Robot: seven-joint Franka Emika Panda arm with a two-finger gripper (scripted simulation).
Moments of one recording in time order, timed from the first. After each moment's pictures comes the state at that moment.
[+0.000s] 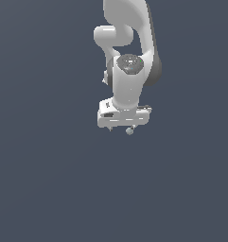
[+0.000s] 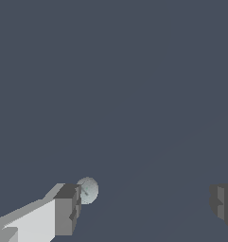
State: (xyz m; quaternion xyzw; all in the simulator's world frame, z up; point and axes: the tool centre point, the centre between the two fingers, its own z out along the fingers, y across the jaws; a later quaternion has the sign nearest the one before) arm -0.004 0.036 0.172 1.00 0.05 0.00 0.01
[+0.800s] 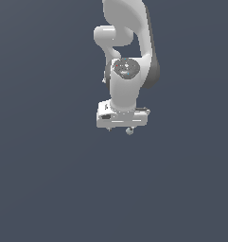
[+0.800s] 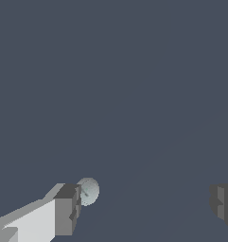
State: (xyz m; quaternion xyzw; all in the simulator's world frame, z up) arm -0.006 0.032 0.162 1.00 0.03 -0.01 0.00
